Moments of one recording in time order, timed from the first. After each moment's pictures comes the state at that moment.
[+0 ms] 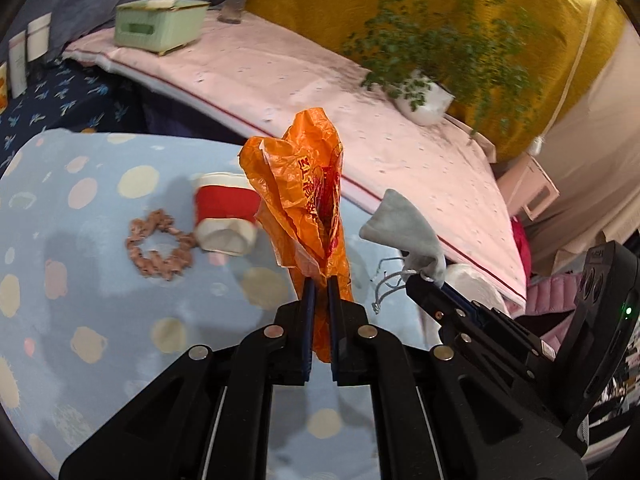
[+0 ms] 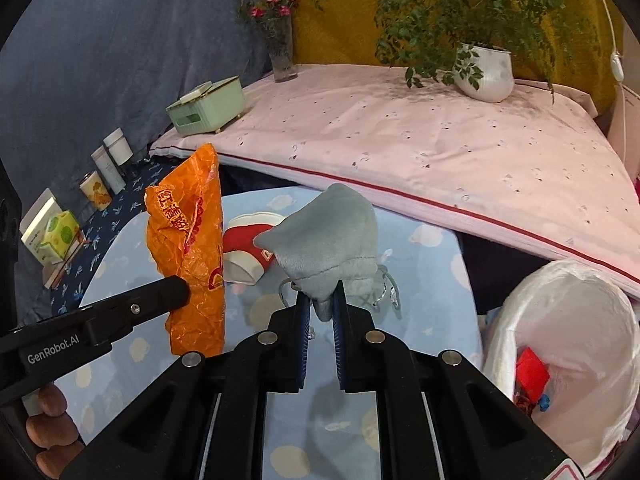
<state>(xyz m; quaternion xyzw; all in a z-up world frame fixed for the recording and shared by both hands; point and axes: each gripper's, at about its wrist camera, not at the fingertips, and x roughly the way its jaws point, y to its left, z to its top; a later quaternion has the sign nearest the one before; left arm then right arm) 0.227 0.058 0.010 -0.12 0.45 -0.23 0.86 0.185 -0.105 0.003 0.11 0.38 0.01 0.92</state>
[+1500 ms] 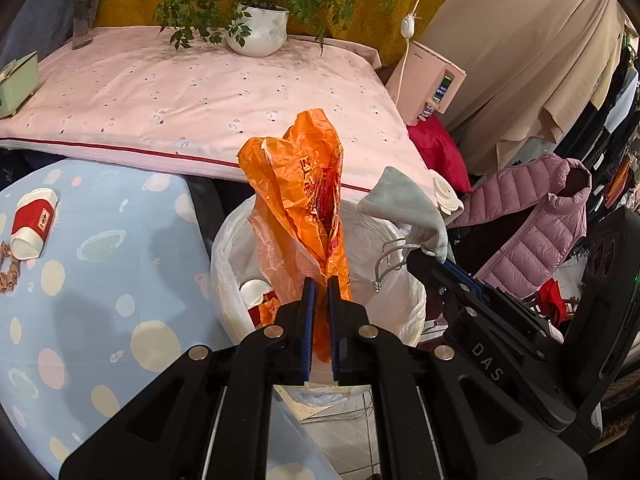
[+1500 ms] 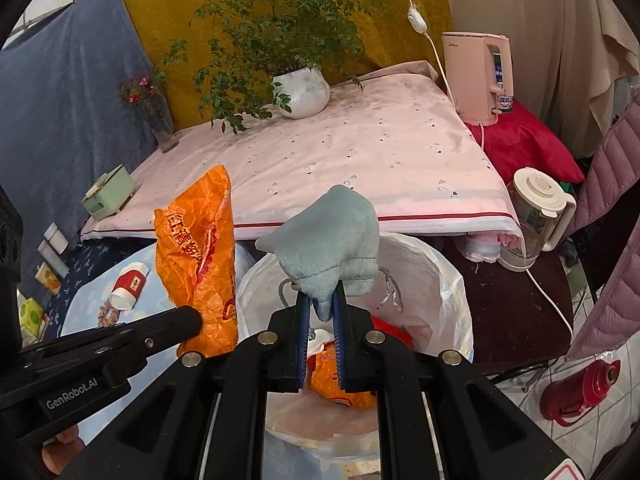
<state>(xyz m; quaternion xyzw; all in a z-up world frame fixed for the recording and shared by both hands) 0.134 -0.169 0.015 0.00 0.46 -0.36 0.81 0.046 -0.303 0.009 0.20 0.34 -0.14 0.91</state>
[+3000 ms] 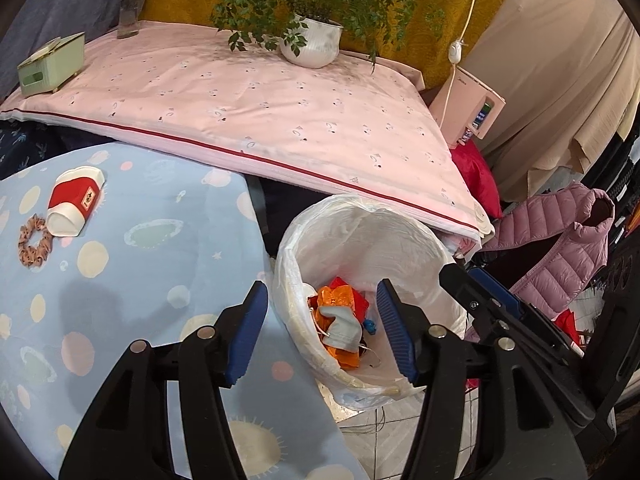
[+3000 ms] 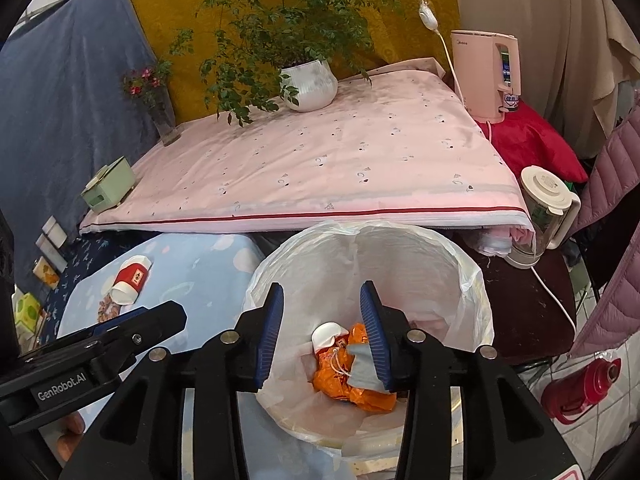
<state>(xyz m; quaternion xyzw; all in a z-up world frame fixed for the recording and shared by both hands) 0.149 -0.120 0.007 -0.02 0.45 -0.30 0.84 0.057 -0.281 0.005 0.19 0.35 -0.14 0.91</state>
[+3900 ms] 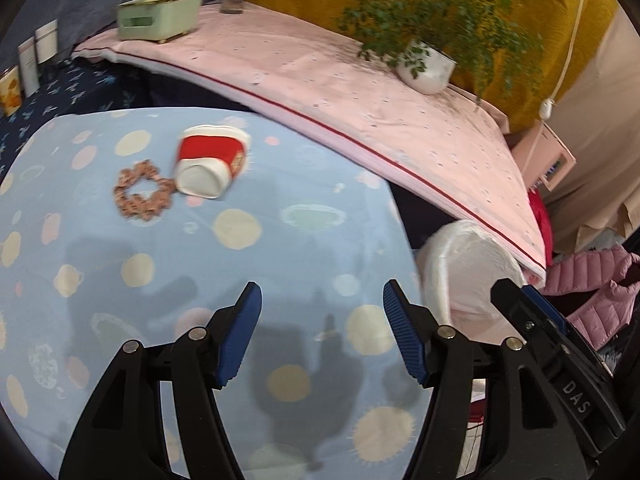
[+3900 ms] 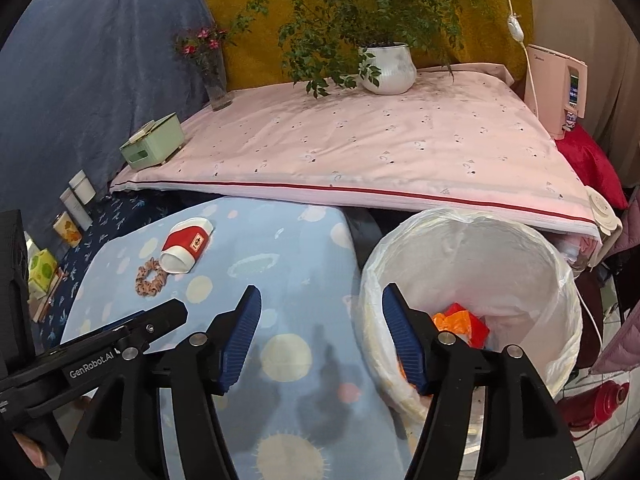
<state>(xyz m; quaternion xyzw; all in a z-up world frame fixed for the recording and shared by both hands) 0.180 0.022 -0.019 -0.08 0.47 -0.18 0.86 0.103 -0.170 0.005 0.15 0.37 -0.07 0.91</state>
